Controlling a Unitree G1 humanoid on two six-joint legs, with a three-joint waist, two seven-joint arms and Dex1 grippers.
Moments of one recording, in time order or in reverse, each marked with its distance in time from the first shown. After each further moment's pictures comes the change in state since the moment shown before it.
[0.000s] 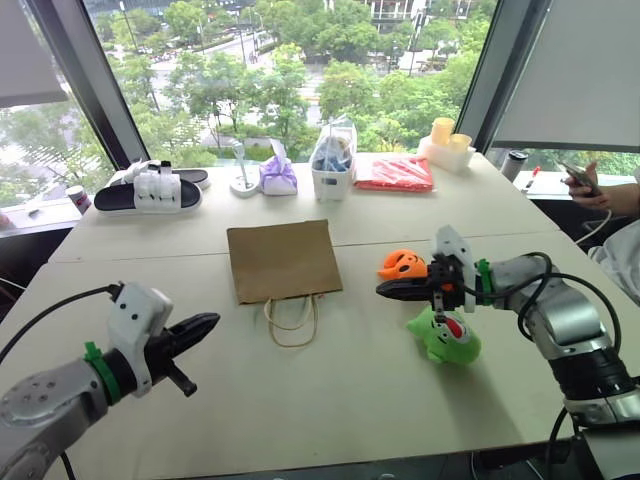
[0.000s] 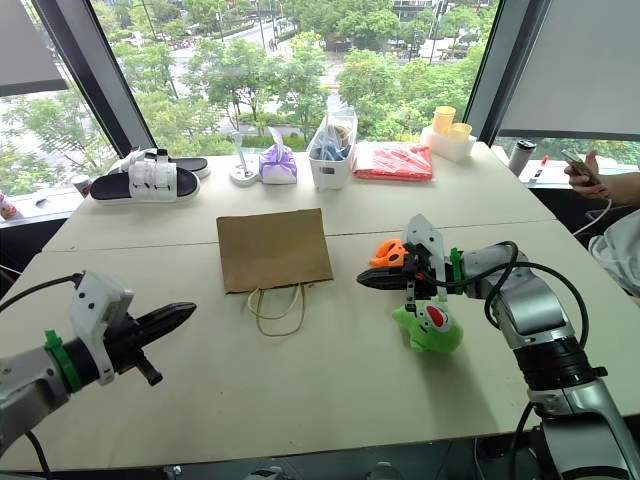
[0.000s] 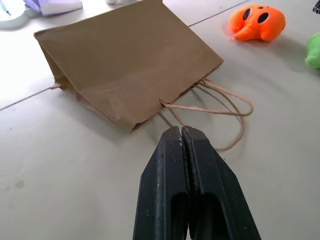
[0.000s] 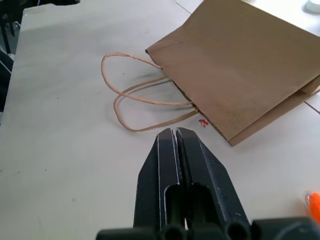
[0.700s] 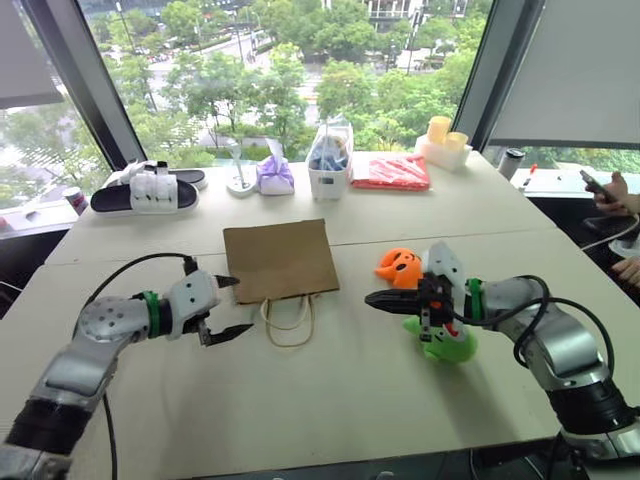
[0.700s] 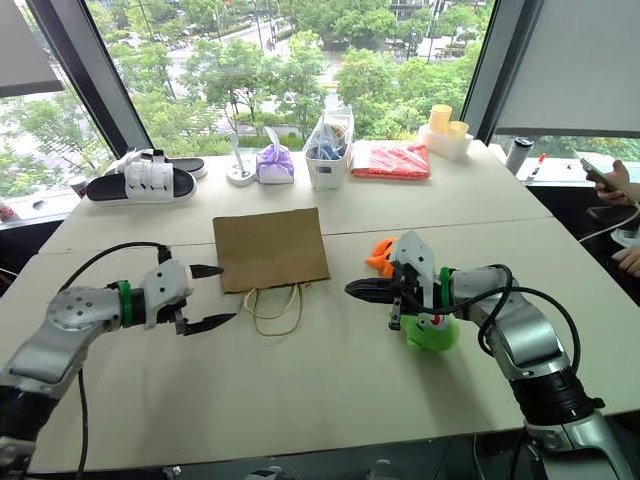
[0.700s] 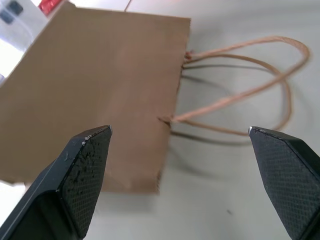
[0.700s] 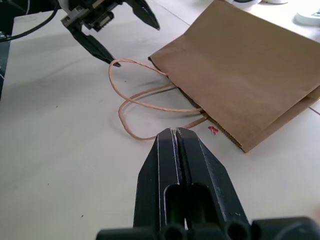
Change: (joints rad) left arm -0.574 -0.047 -0.521 0.830 0.616 -0.778 -0.488; right arm 0.160 0.035 -0.020 -0.217 0.021 0.031 -0.170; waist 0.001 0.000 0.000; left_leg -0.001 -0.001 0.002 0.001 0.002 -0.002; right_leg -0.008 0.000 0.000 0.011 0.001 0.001
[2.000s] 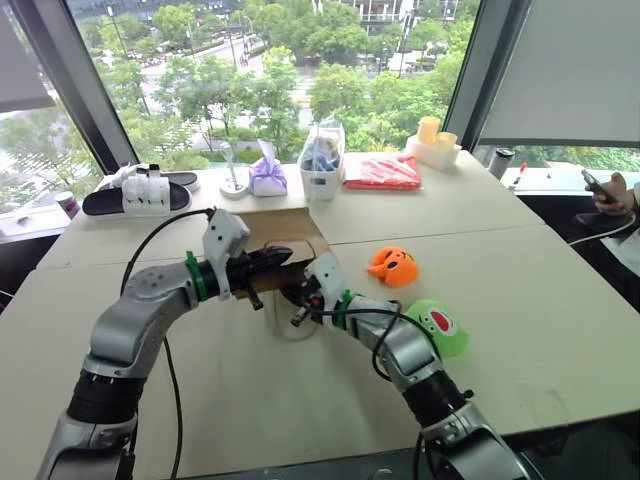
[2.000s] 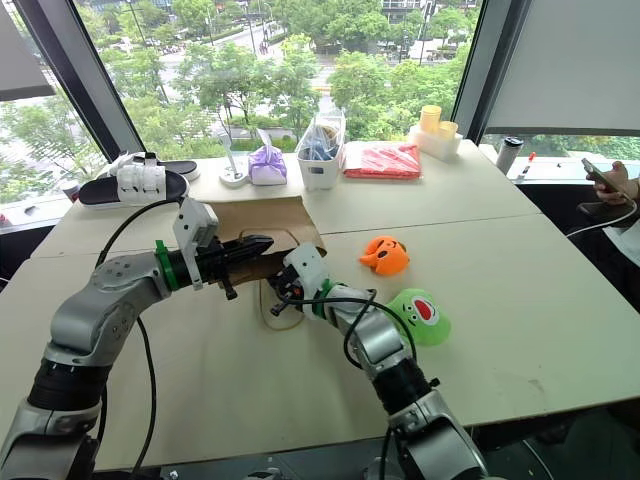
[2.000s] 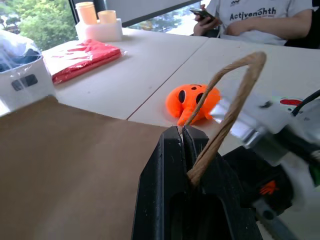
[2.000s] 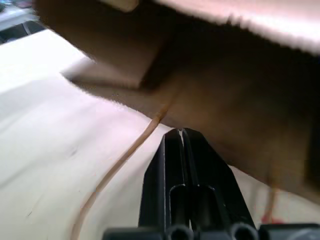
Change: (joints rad) left arm -0.076 -0.181 0.125 -0.373 -0.322 0.634 0.215; right arm -0.218 0.659 0.254 0.513 -0.332 -0.119 -0.578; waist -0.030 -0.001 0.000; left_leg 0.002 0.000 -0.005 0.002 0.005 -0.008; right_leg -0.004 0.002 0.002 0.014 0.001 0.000
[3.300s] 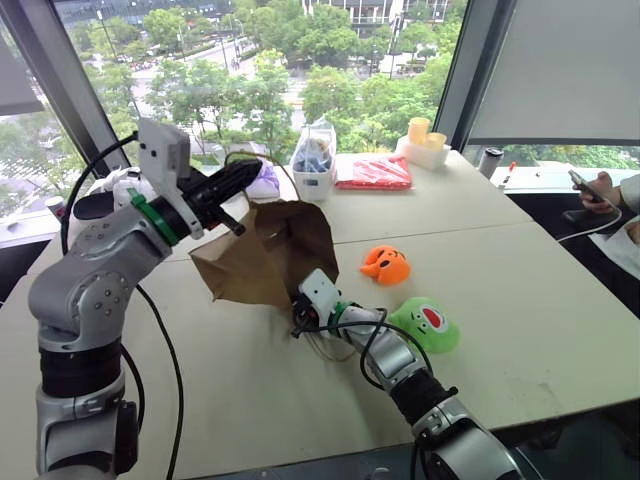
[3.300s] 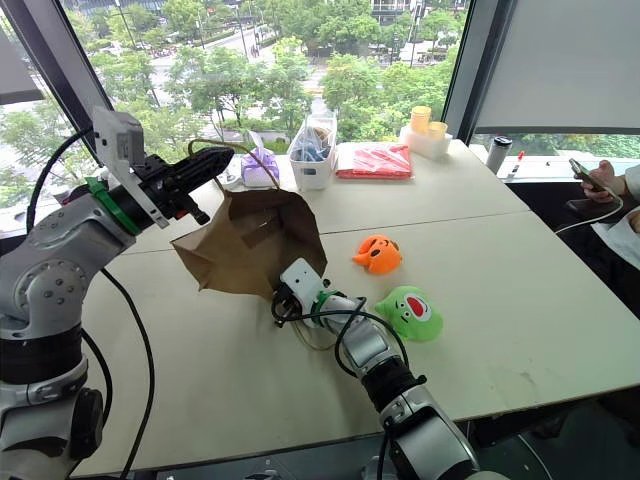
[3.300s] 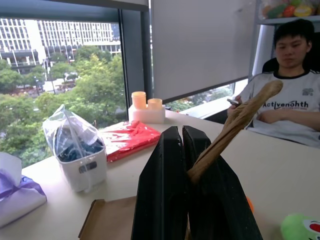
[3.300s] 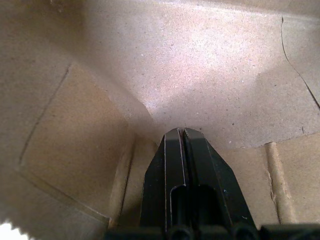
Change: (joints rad) left arm -0.221 0.008 0.224 -0.082 -0.259 0.195 0.288; right arm 0.005 -0.009 0.024 0.192 -0.169 -0.178 -0.006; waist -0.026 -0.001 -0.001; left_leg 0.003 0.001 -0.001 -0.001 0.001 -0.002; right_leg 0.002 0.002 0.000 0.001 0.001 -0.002
